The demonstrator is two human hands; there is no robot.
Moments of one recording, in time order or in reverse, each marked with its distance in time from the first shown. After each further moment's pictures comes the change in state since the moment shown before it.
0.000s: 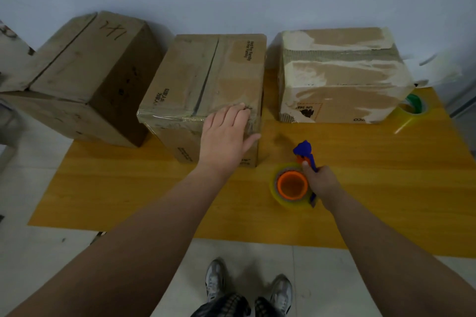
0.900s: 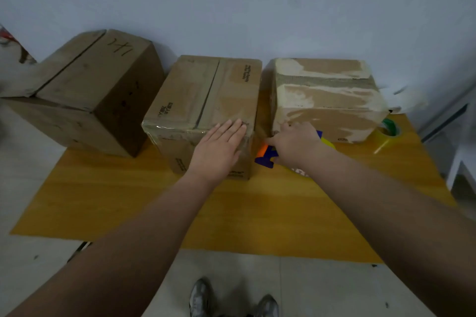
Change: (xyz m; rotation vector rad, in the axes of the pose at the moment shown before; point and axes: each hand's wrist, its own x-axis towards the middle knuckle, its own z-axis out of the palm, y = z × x) left_hand -0.004 -0.019 -0.006 0.081 -0.193 0.113; right_hand -0.053 -0.153 -0.015 -1.636 0.053 -0.693
